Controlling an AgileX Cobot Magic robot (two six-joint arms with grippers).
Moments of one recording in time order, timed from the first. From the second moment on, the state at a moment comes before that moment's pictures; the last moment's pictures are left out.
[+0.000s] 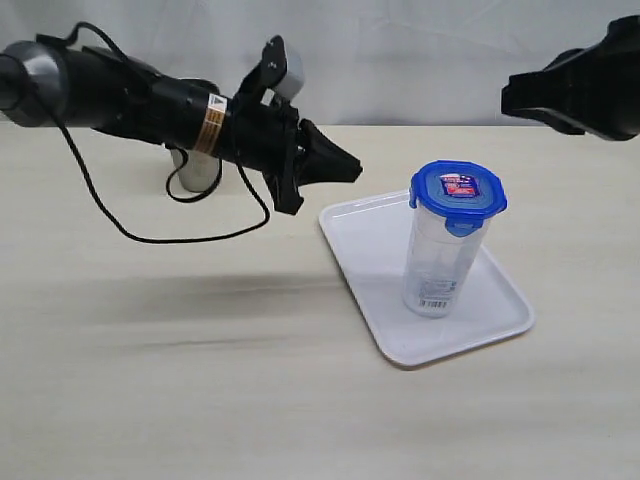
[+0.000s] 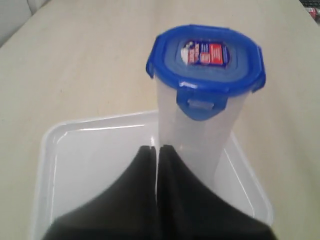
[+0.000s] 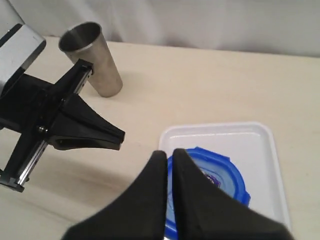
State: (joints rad) left arm -0.37 2.10 -1.46 1.74 -0.96 -1.20; right arm 0.14 1.18 -0.95 0.70 0.54 -0.58
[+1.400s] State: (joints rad) left arm -0.37 0.51 -0.48 1.62 -0.02 -1.57; right arm 0.14 0.07 -0.55 0.69 0.23 -0.60
